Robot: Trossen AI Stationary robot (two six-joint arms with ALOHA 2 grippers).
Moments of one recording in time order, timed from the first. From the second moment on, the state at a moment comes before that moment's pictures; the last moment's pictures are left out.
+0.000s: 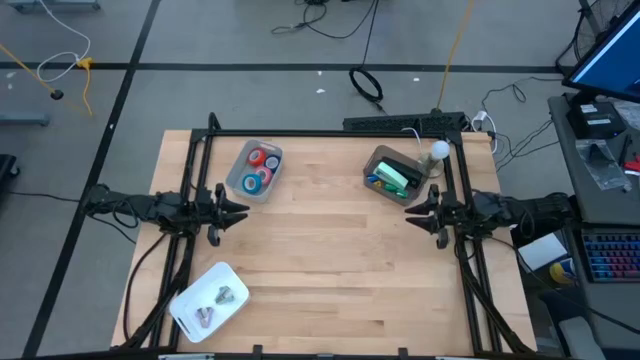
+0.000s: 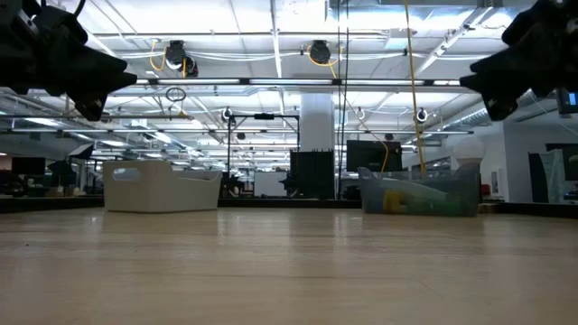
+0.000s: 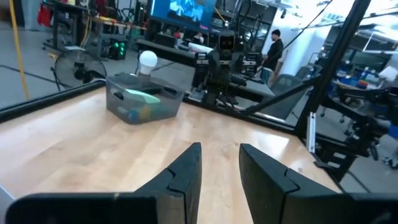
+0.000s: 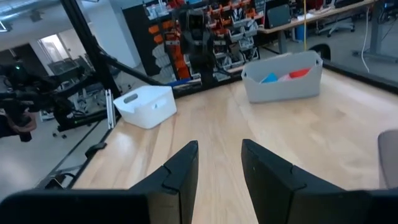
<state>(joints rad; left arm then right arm) -0.22 0.02 0.03 0.00 -0.28 -0.28 0.16 0.01 0.14 -0.20 0.16 0.31</state>
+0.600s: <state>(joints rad) -0.22 0.10 0.03 0.00 -0.28 -0.25 0.15 0.01 0.06 -0.15 0.23 0.26</state>
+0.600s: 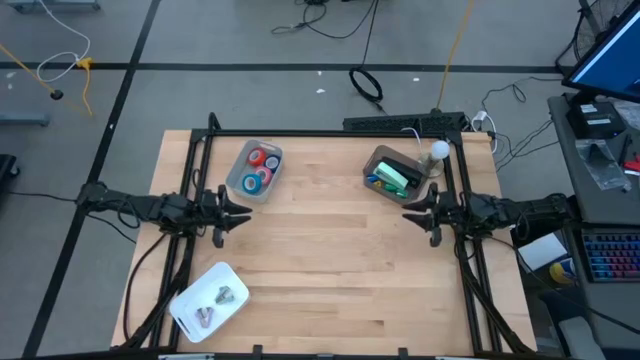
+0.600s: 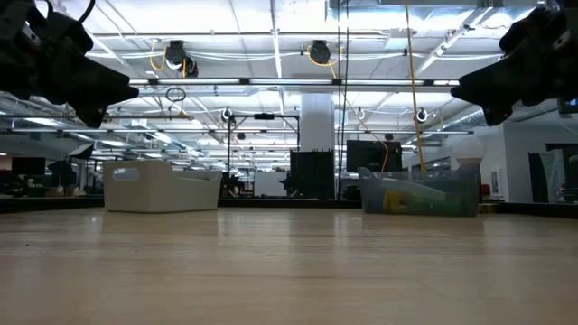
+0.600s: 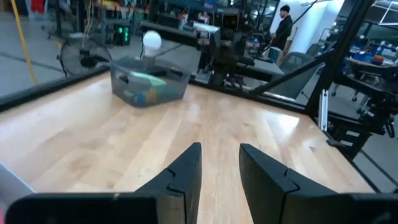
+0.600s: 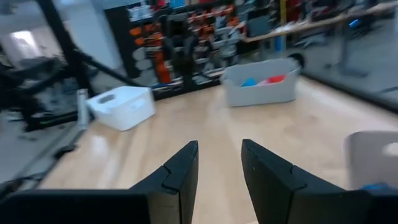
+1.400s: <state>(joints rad) -0.22 0.11 0.03 0.01 -0.28 -0.27 0.14 0.01 0.06 -0.09 0.18 0.18</state>
